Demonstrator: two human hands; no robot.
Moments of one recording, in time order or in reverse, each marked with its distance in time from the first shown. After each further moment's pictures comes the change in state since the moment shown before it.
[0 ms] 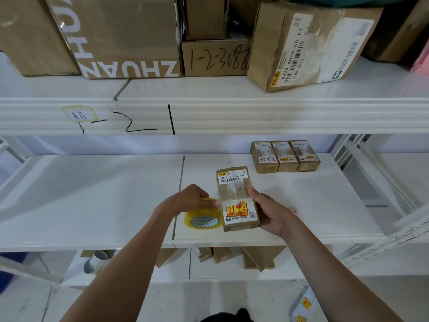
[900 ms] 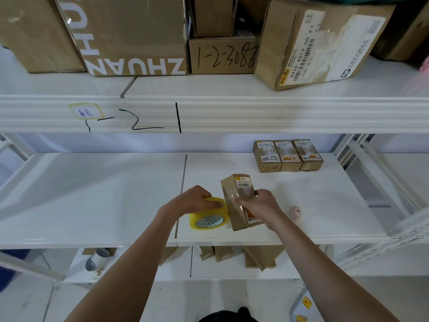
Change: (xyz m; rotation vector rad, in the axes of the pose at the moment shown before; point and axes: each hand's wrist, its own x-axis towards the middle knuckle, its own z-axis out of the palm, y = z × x) left_hand 0.003 -0.008 0.008 0.122 0.059 0.008; right_hand 0.029 0.008 0.012 -0.656 0.555 -0.071
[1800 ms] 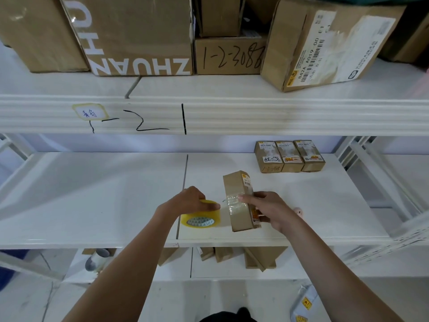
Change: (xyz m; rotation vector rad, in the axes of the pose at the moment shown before) left_hand 0.007 -0.020 -0.007 0.141 0.021 -0.055; right_hand -0.005 -0.001 -0.016 0.258 -0.205 0.040
